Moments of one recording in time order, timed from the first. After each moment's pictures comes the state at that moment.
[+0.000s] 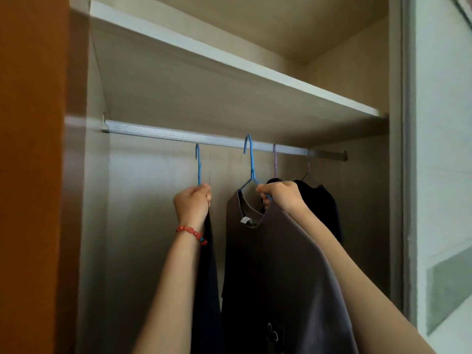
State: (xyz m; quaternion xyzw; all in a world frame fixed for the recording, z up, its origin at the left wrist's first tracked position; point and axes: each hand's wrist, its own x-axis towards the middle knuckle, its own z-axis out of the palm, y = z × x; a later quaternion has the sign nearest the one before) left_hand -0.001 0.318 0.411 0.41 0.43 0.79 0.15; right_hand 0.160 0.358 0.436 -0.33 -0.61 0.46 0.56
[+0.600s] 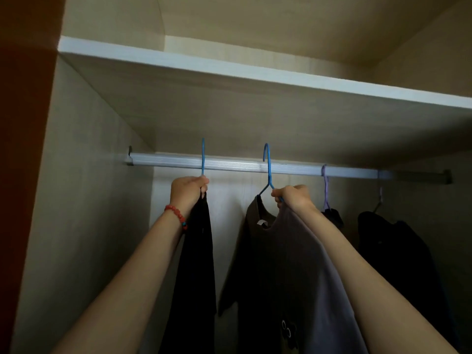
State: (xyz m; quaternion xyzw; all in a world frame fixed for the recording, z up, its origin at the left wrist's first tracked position) left_hand -0.069 0.384 0.494 0.40 0.50 0.77 0.02; right_hand 0.108 0.499 0.497 -0.27 -0.66 0.48 0.52
